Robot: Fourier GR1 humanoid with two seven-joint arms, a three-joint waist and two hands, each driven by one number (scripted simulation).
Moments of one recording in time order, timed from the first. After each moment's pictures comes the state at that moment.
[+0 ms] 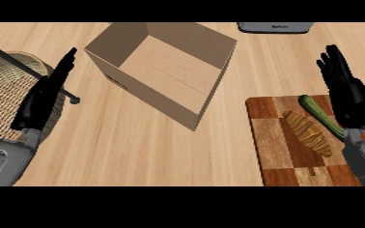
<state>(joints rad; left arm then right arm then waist) -0.27 0.61 -0.27 -1.49 0.06 0.21 0.18 -0.25 -0.56 0.15 -1.34 -0.43 -0.21 -0.16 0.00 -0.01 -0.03</state>
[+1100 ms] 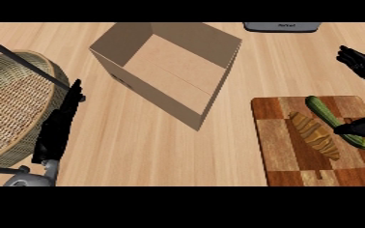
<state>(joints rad) -0.06 0.44 -0.23 -1.50 0.08 0.31 0.08 -0.34 -0.80 0.12 -1.05 -0.22 0.32 -0.64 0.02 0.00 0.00</state>
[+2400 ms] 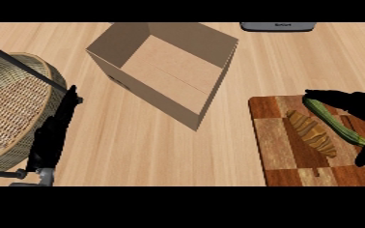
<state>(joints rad) 0.01 0.39 -0.16 -1.54 0.02 0.25 0.08 -0.31 -0.92 0.33 -1.22 0.44 0.44 -0.45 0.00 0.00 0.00</state>
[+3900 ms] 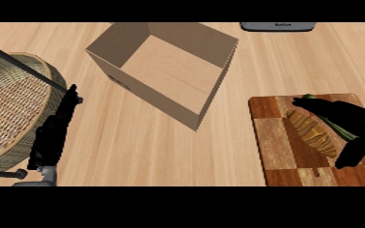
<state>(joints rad) 0.01 0.26 -0.02 -1.53 -0.11 0.12 0.07 -0.24 -0.67 0.11 -1.18 0.81 0.49 -0.50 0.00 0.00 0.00</state>
